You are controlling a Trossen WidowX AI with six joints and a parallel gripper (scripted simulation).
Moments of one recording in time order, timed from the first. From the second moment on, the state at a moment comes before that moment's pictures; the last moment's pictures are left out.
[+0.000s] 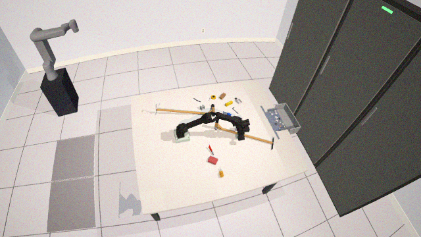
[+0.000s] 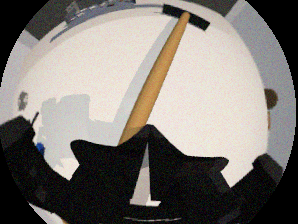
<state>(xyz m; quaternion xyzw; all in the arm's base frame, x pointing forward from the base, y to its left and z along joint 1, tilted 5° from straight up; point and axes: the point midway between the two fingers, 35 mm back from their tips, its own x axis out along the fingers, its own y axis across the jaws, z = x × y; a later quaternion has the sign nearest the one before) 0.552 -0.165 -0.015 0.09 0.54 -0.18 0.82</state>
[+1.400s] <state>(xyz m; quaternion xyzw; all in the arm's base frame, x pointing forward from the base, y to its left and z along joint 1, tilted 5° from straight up) 0.572 -0.142 0.024 0.09 0.52 -0.18 0.83</state>
